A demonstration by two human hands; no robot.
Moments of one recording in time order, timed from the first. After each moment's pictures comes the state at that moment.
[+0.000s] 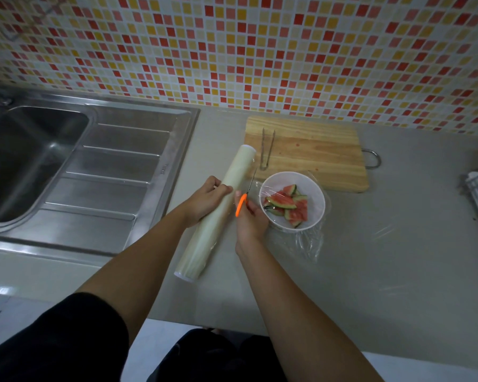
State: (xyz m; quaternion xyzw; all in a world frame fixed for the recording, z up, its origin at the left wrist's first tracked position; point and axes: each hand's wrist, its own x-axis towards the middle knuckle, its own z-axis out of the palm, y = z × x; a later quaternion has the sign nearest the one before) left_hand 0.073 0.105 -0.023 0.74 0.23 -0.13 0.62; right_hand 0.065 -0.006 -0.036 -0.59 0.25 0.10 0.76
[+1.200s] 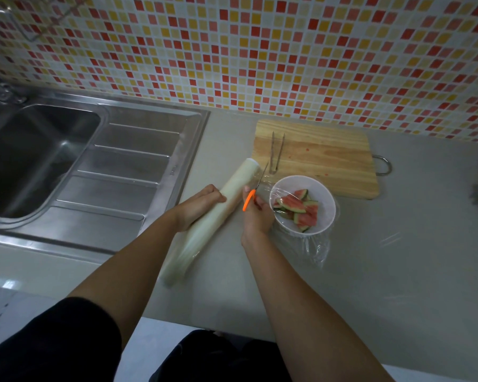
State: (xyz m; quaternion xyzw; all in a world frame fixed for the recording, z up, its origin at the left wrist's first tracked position) left_hand 0.058 0.137 -0.025 0.72 0.21 -0.18 0.63; right_hand 0.085 0.009 -0.040 -0.57 0.28 0.08 0.77
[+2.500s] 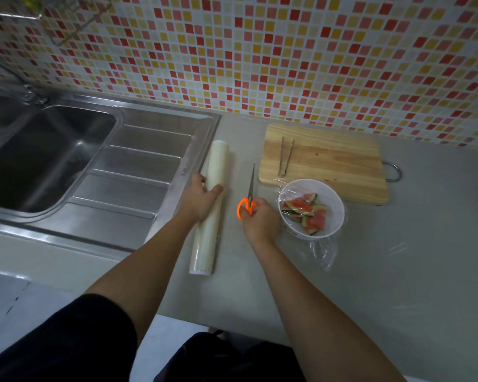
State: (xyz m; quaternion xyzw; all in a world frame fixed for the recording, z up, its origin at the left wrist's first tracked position) left_hand 0.062 0.145 -0.035 0.82 0.32 0.05 0.47; right_hand 0.073 -0.006 -0.031 -0.91 0.01 0.11 0.41
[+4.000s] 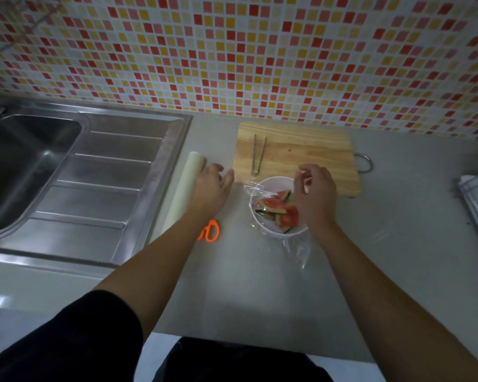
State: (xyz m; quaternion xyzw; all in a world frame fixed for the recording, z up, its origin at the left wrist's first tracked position) left_hand 0.107 0.068 -0.009 0.90 0.20 0.11 0.37; right_hand 0.148 -0.134 0.010 -0.90 -0.06 -0.12 0.40
